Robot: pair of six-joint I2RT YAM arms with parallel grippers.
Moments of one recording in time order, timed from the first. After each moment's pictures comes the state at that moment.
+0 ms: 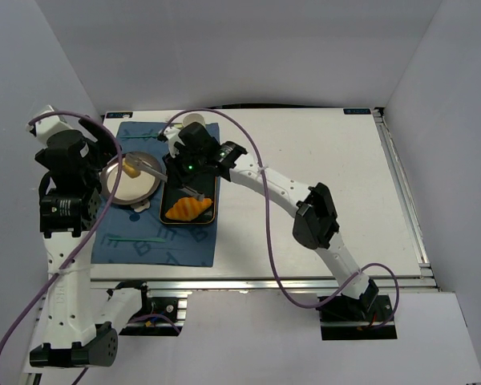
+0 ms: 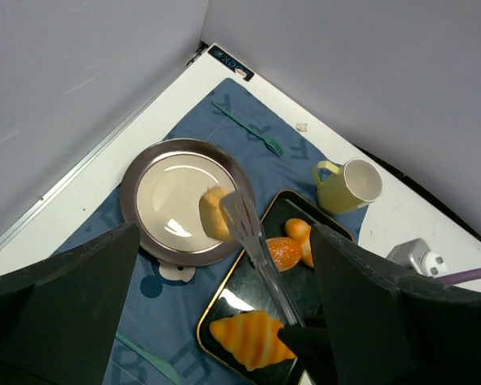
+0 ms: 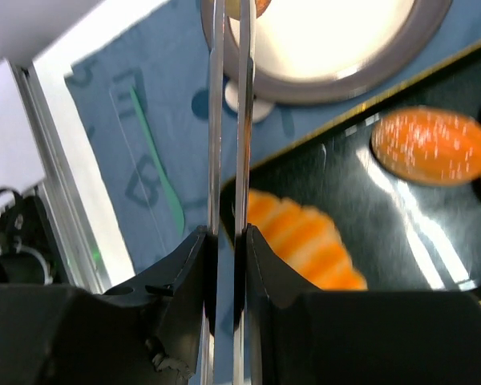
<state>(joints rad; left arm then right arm) 0.03 0.97 1.43 -0.74 -0.41 -0.45 0.97 2.29 2.28 -0.61 -0.34 0.13</state>
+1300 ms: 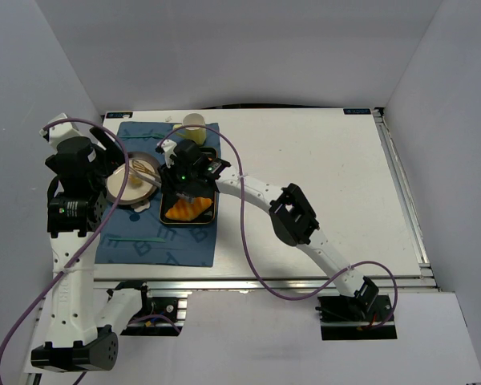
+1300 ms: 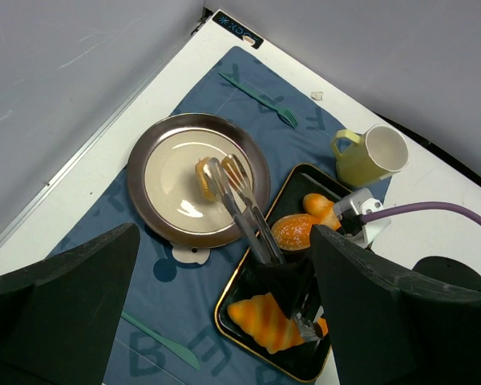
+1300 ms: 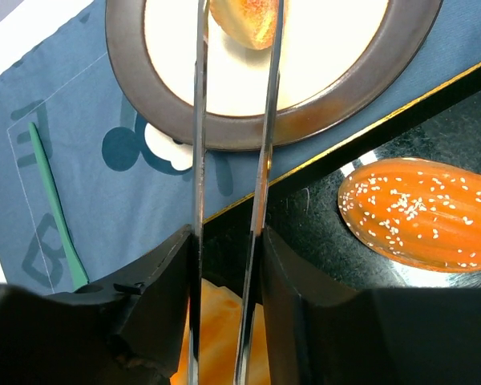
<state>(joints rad) 0.03 0.94 1.32 -0.72 -0.37 -0.41 0.97 2.56 2.33 -0.32 -0.30 0.15</state>
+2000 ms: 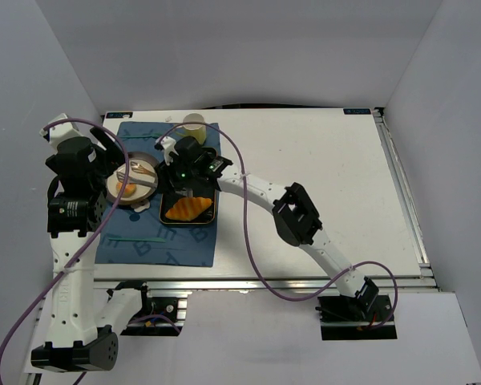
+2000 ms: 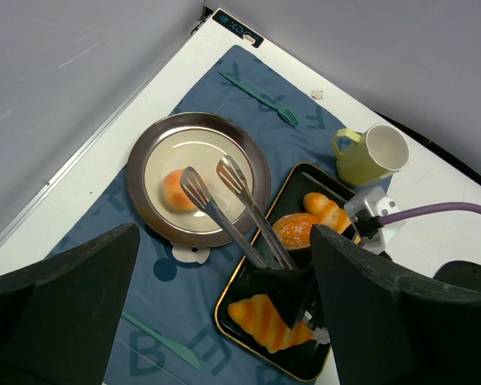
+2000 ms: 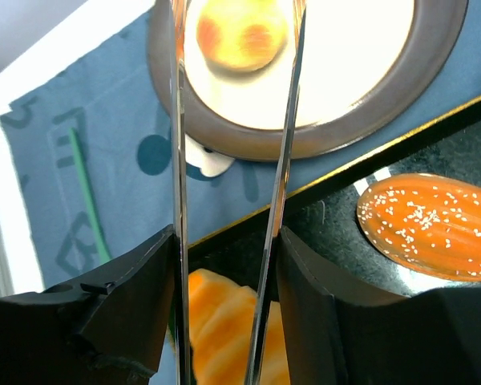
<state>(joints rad) 0.03 0.94 1.31 -0.72 -0.37 -0.41 0.97 2.53 2.30 -0.29 -0.35 0.16</state>
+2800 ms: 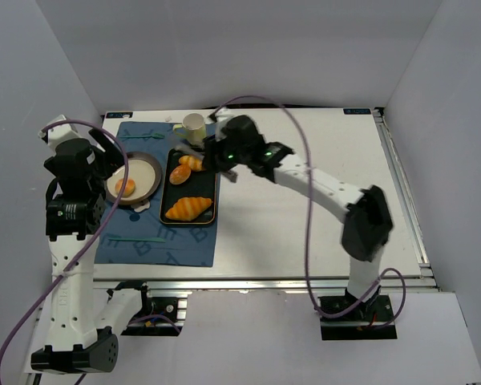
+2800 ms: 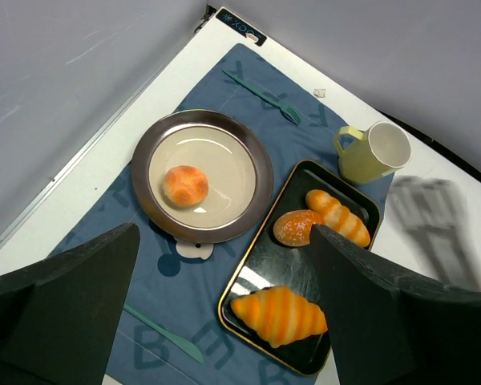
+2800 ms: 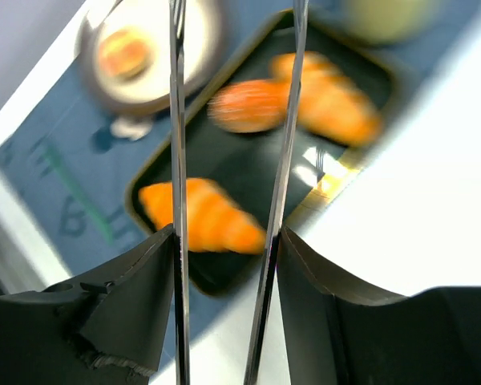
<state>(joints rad) 0.03 0.92 1.32 -0.74 -0.38 -0.41 0.86 1.92 1.73 -0.31 -0.14 0.24</state>
